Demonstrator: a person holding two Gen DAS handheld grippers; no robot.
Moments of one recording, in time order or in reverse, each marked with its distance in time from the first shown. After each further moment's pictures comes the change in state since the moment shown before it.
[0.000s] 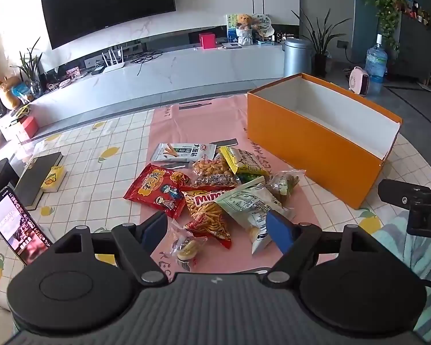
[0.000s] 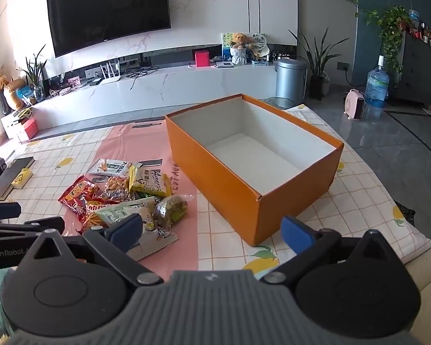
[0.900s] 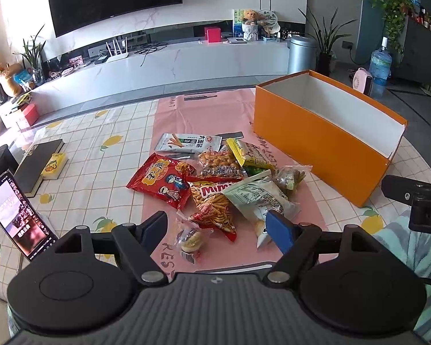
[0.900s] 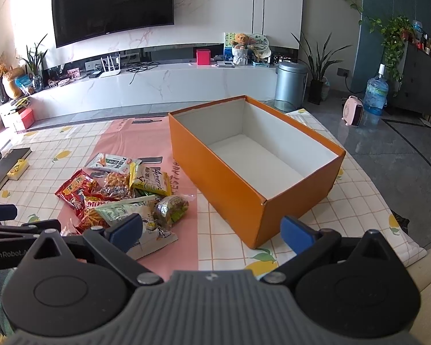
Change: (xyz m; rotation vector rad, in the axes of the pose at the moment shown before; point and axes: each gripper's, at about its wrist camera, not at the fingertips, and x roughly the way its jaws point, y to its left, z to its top) left arm 0.004 0.011 -0.005 -0.033 0.026 -0.007; right arm 0.000 0.016 0.004 -0.044 0.009 -0.029
